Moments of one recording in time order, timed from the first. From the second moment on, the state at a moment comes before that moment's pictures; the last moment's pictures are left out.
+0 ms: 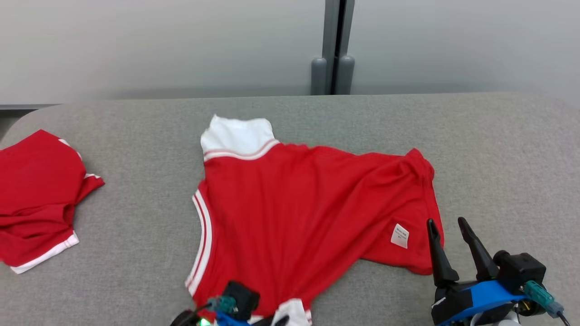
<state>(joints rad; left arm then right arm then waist) -0.18 0.38 -0.84 0.17 -0.66 -0.06 0.30 -0.09 -0.06 0.03 0.31 0.23 0.13 -0.26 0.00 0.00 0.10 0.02</state>
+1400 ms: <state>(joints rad) -0.48 0.44 -0.57 0.66 -0.64 0.01 0.09 -0.16 -0.05 0.03 0.31 0.24 0.13 -0.26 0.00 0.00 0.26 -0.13</state>
